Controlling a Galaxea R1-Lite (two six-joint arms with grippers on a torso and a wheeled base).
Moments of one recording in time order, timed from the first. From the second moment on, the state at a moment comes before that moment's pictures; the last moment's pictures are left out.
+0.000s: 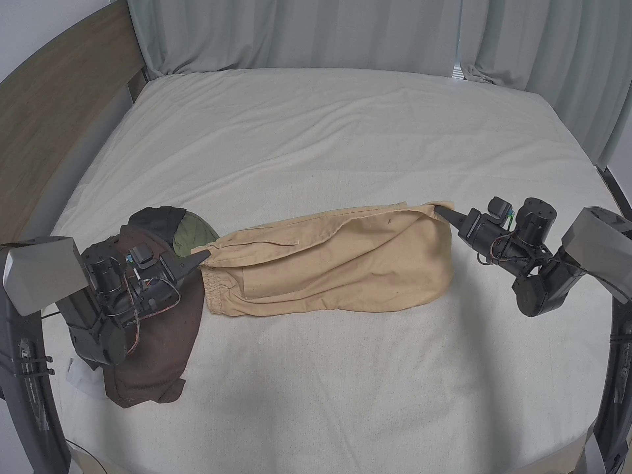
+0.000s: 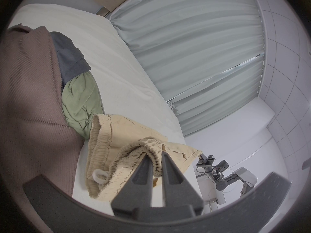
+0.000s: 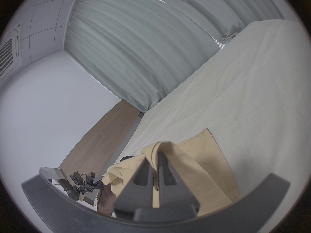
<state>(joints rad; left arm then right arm) -0.01 2.30 -0.72 -1.55 -0.66 -0.86 0.11 2.31 -1.04 -1.35 0.55 0.69</state>
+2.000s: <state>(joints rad) 0.01 2.24 -0.76 -1.55 -0.60 -0.71 0.20 2.37 -0.96 -1.44 0.54 0.72</state>
